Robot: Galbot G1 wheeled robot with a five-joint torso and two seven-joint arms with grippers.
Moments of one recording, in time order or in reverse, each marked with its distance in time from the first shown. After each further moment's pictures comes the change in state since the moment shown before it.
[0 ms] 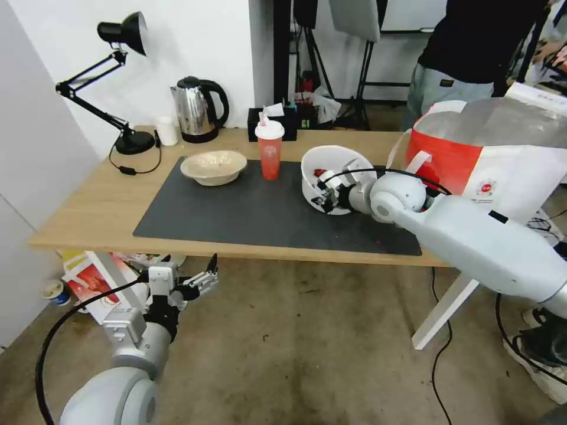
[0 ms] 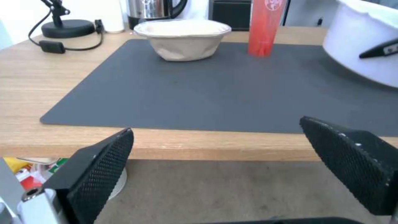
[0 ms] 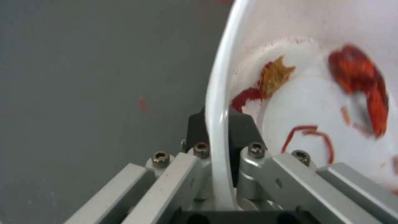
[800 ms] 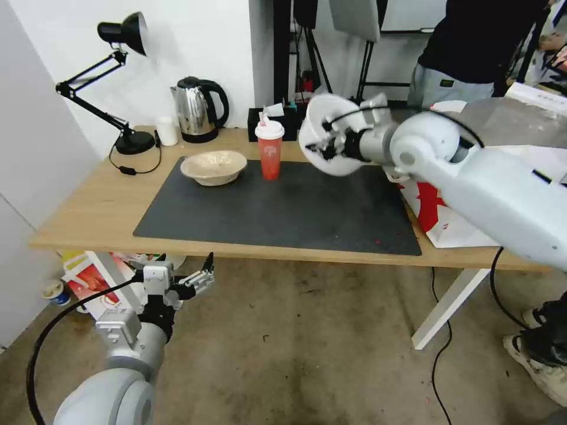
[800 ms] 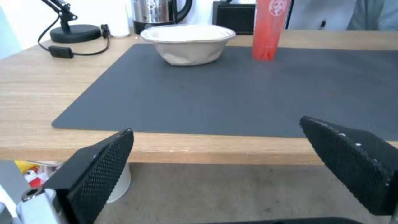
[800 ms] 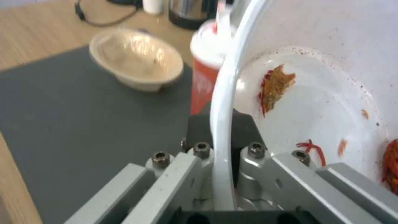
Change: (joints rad) left arm 0.009 0.004 -0.014 -0.018 -0.006 0.003 -0.004; right arm 0.184 -0.017 0.102 0.067 0.141 0.001 -0.001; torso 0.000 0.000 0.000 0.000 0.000
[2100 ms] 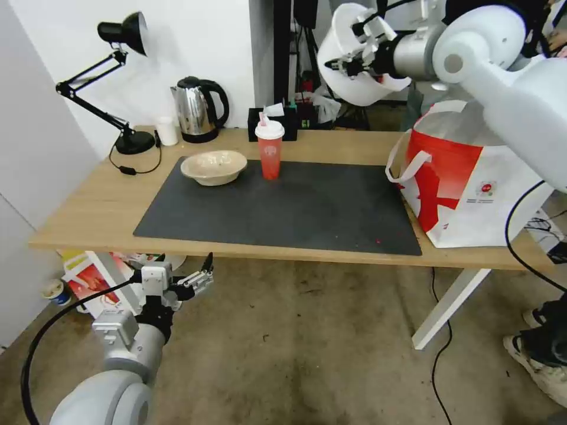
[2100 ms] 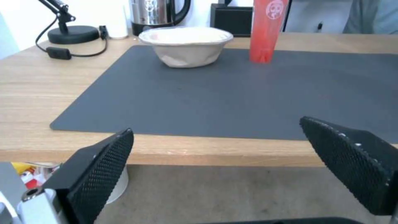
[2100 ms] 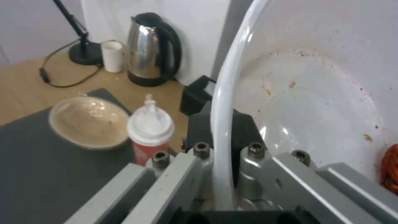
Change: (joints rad) left arm 0.004 0.011 -0.004 -0.009 -0.023 0.000 -0.002; right arm 0.268 -0.026 -0.036 -0.165 0.058 0.001 -0.063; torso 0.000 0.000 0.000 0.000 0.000
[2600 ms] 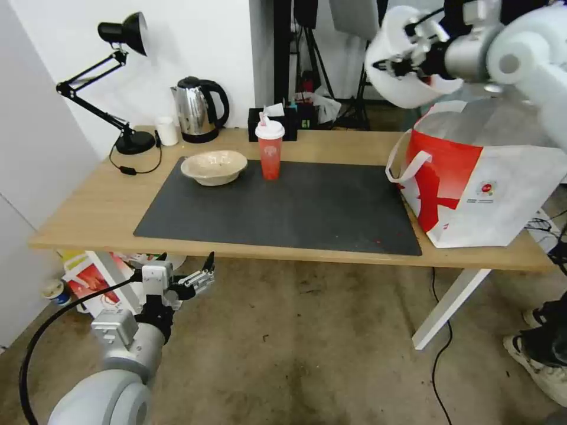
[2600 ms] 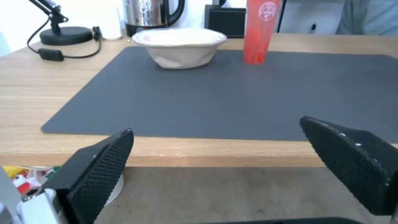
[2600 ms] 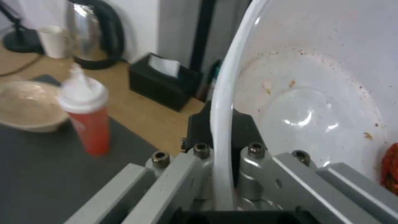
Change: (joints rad) left arm 0.001 0.018 0.010 -0.004 -0.016 0.000 -0.002; right arm -0.058 -0.199 0.049 0.024 0.003 0.000 -0.010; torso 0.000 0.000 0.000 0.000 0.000
